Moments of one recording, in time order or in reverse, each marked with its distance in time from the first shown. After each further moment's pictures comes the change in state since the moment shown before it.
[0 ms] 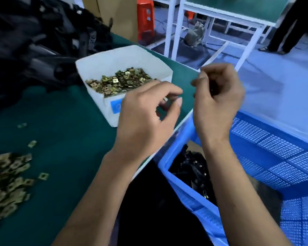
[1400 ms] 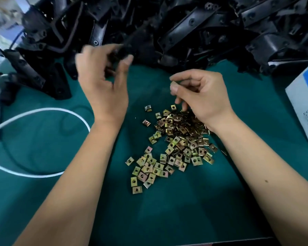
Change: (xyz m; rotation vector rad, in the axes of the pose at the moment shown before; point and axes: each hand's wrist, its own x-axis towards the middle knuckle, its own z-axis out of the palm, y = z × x) left_hand -0.172 -0.112 -0.359 0.942 0.907 -0.184; right_hand -0.220 -0.111 0.283 0.560 -1.348 0.206
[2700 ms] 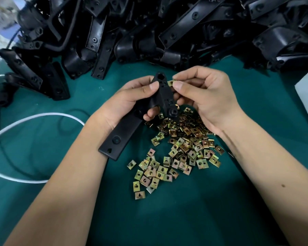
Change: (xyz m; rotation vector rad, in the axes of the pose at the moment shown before) left_hand -0.006 0.010 0.003 -1.092 -1.071 -0.979; right_hand -0.006 -0.010 0.004 0.330 -0.035 0.149
